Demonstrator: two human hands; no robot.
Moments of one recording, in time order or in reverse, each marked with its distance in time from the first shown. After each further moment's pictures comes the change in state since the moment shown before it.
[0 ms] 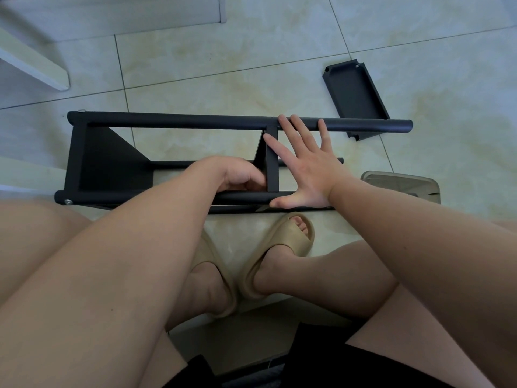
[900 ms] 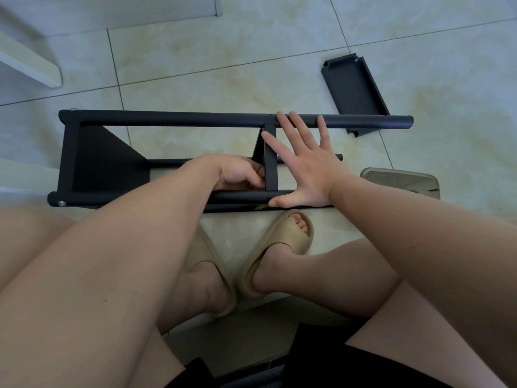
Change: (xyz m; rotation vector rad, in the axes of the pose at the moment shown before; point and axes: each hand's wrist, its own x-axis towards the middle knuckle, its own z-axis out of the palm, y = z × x) left_hand -0.003 0.004 0.005 -0.103 -0.040 0.100; right_hand 0.001 0.002 0.003 0.024 0.025 -0.011
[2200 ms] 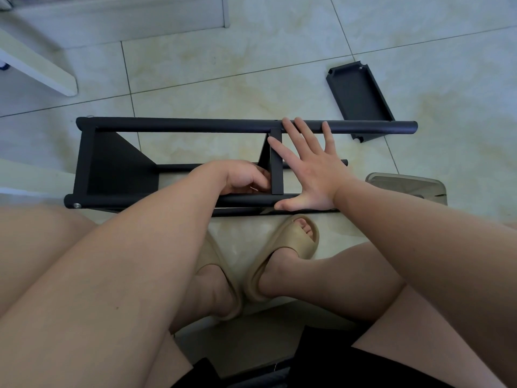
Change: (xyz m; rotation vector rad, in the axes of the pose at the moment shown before) left_hand 0.003 -0.005 -0.004 0.029 0.071 -0.006; right_hand 0.000 -0.001 0.000 -0.008 -0.007 0.004
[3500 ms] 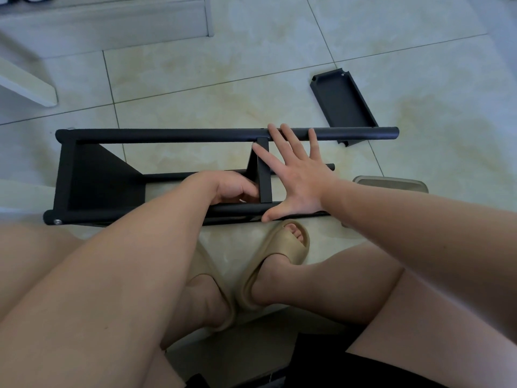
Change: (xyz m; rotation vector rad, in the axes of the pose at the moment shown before) left_hand 0.009 -0.004 -0.003 0.057 -0.056 -0.056; right_hand 0.005 -0.004 -0.007 0.024 -0.101 0.046
